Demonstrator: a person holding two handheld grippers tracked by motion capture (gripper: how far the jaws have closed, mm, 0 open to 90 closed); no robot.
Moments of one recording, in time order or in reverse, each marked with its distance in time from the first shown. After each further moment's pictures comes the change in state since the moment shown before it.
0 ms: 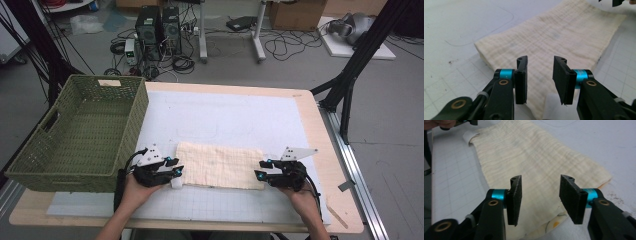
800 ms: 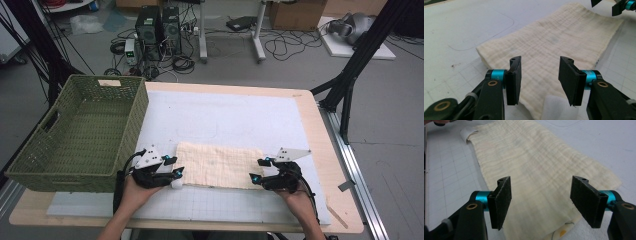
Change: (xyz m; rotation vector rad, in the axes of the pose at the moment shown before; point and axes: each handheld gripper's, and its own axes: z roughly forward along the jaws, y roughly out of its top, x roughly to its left) left arm -0.002 -0.002 -0.004 -0.027 0.008 0.005; right arm 0.010 0.003 0.011 0.019 -0.016 -0.029
